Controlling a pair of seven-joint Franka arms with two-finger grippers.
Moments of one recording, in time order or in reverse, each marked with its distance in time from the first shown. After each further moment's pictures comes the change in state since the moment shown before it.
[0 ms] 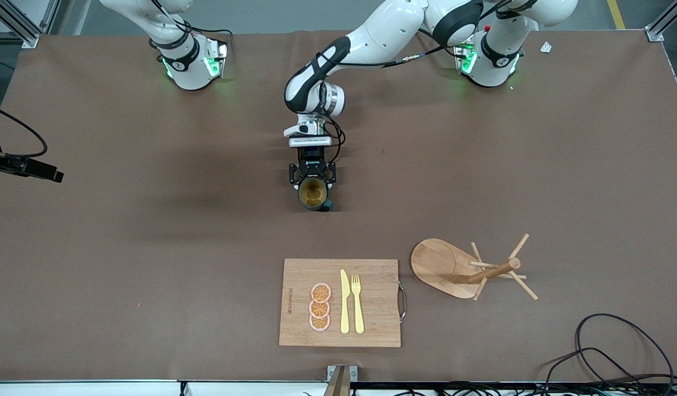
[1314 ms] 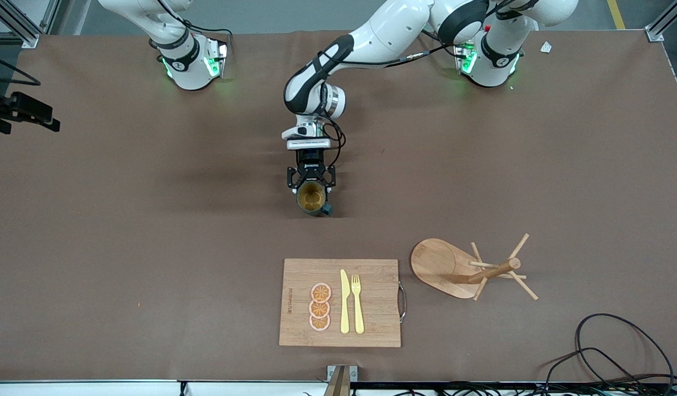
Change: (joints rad) left arm 0.030 -0.025 0.003 -0.001 0.028 0.006 0.030; right arm 0.058 -0.152 -0.010 0.003 0.001 -0.153 -0.217
